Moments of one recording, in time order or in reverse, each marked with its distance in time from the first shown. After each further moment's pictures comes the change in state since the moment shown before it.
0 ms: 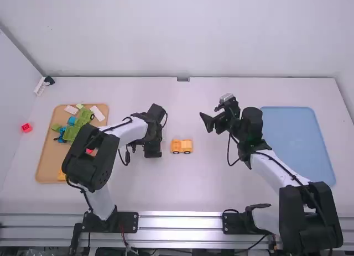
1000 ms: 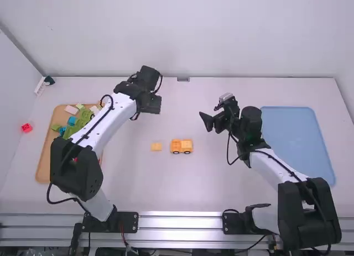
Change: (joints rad) left arm 0.048 -0.108 0.449 -0.257 -0.381 1.870; right arm 0.000 0.028 0.006 0.032 -0.009 -0.002
